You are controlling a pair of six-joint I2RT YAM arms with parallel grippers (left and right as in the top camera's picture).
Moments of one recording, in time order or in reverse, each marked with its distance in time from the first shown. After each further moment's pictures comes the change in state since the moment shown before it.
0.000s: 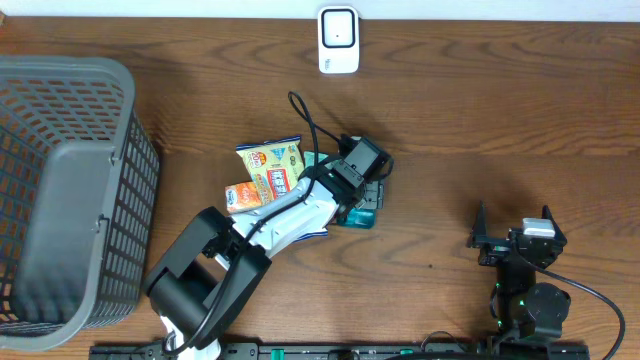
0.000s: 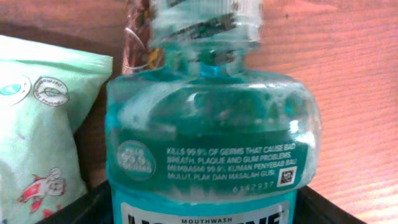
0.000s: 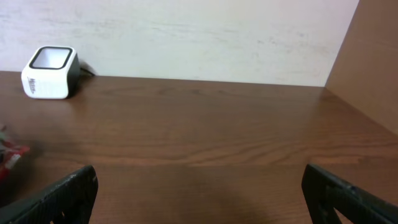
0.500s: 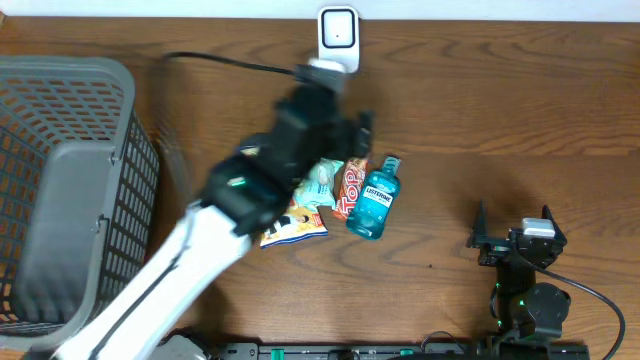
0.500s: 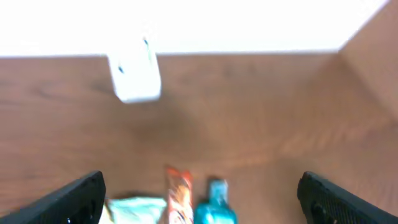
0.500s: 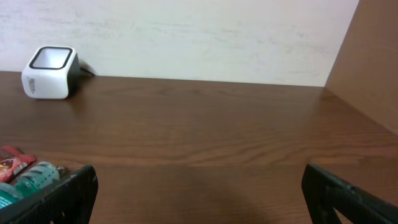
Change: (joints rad) left arm 0.112 -0.525 0.158 -0.113 -0.099 0.227; right arm 0.000 0.000 0.000 0.000 0.000 0.000
